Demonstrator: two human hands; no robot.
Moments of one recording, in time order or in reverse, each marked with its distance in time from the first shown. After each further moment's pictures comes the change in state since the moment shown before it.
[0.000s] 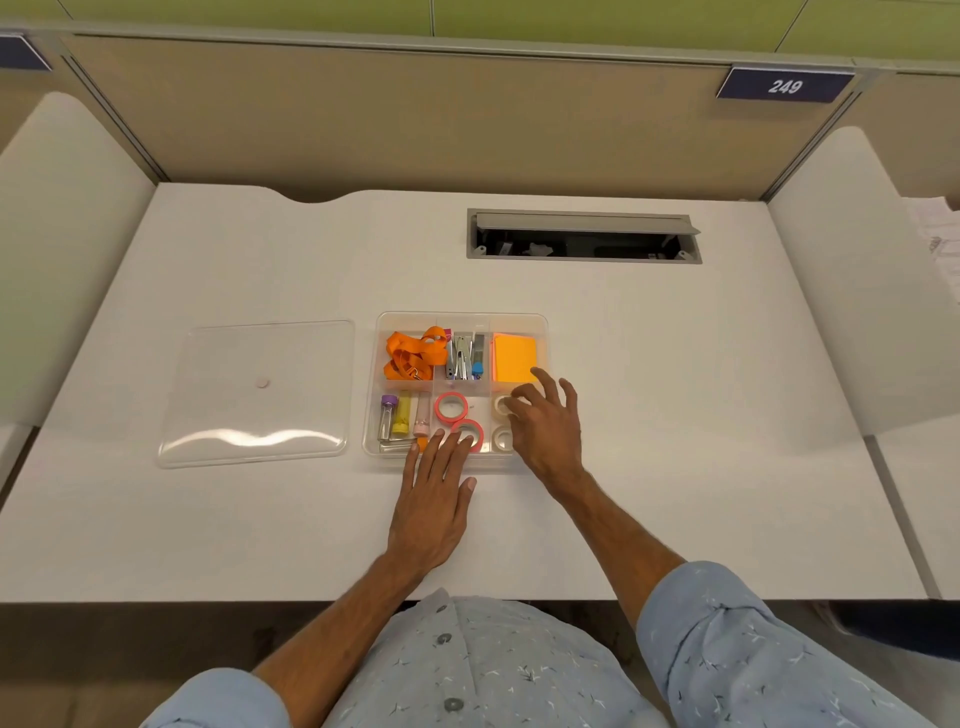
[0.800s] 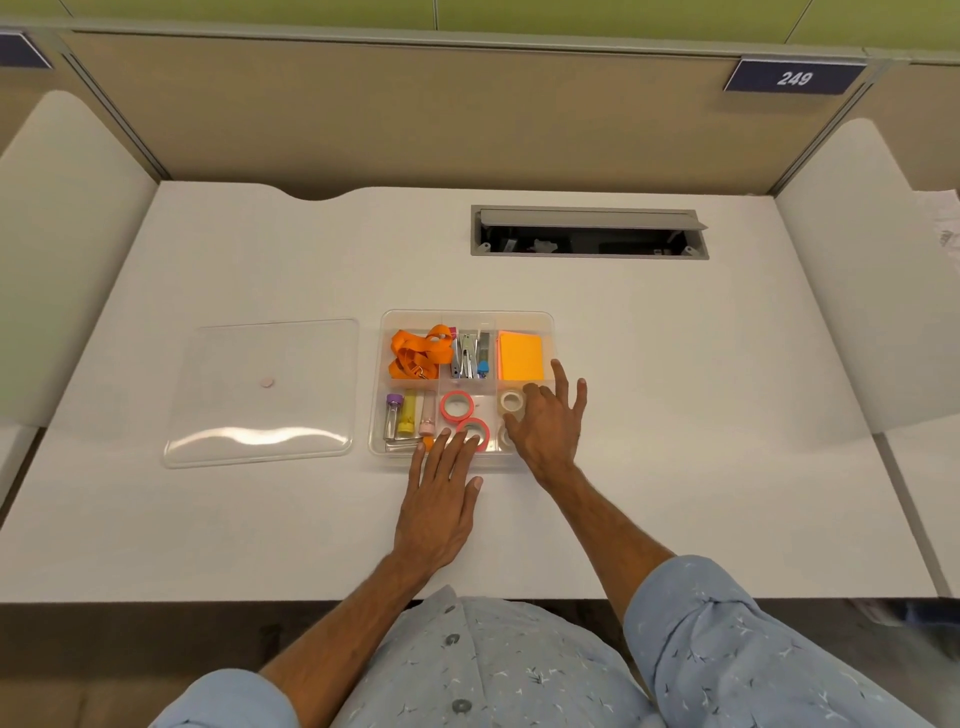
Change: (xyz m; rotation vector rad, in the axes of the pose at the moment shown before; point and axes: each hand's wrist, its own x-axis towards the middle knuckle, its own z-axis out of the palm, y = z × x) left_hand -0.001 -0.003 0.003 -0.008 0.029 0.013; right_hand 0.008 -0.016 0.015 0.030 -0.045 0.284
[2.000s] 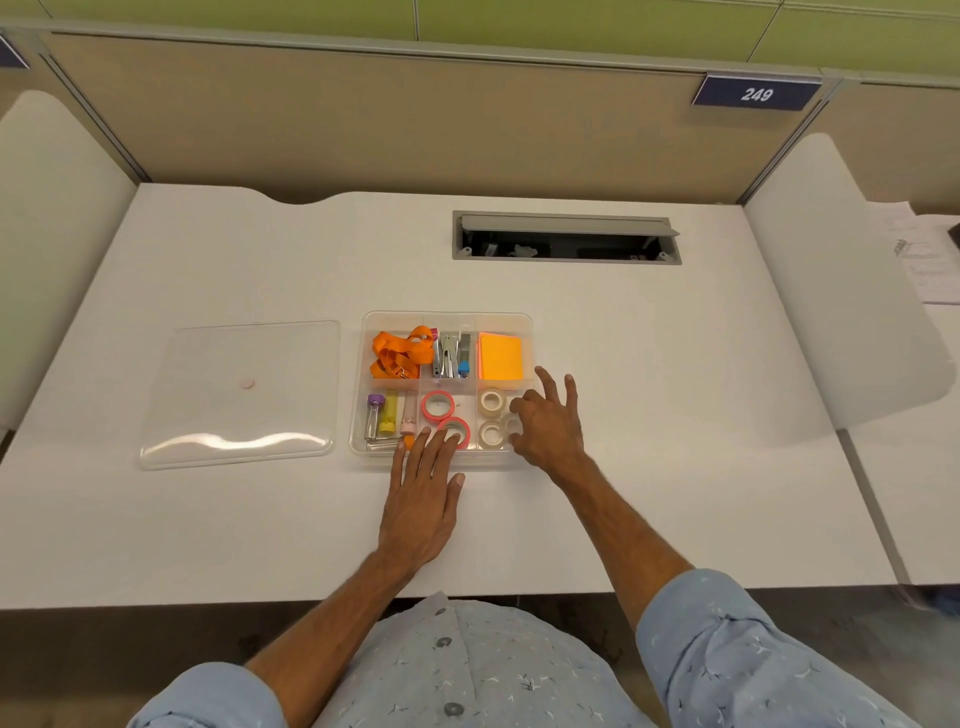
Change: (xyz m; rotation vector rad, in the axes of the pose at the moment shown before) left_hand 0.001 0.006 0.000 0.034 0.002 -0.020; right_hand -0.002 0.025 -0.050 -0.197 -0.357 -0.225
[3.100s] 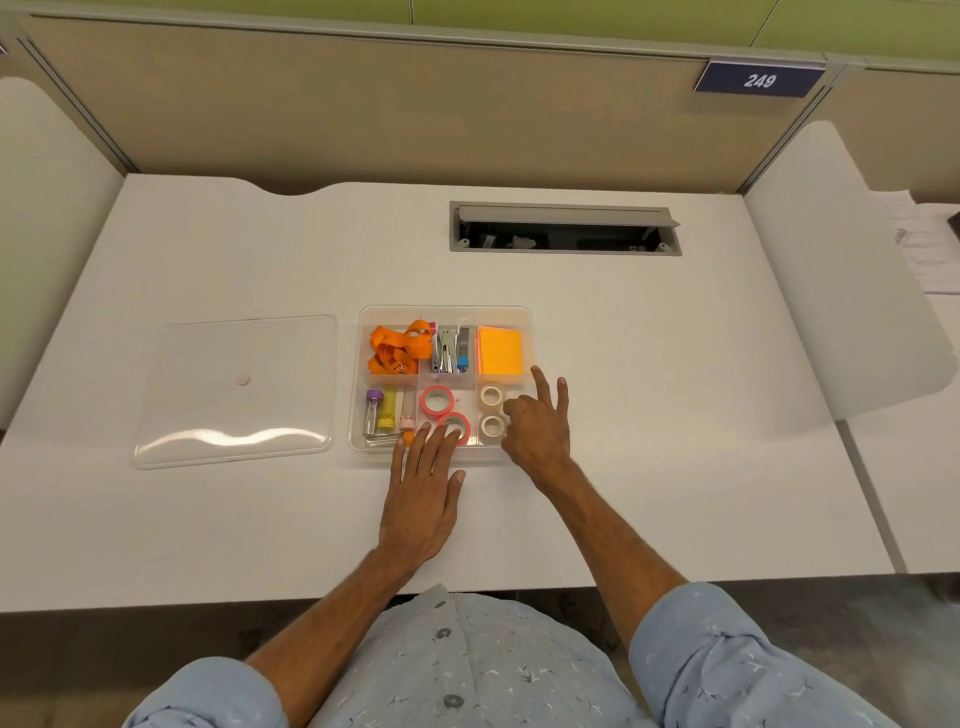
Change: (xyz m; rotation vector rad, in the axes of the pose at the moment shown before) left_hand 0.000 -0.003 0.003 -0.005 0.006 0.004; right_hand -0.003 -0.026 0.009 0.090 0.075 0.136
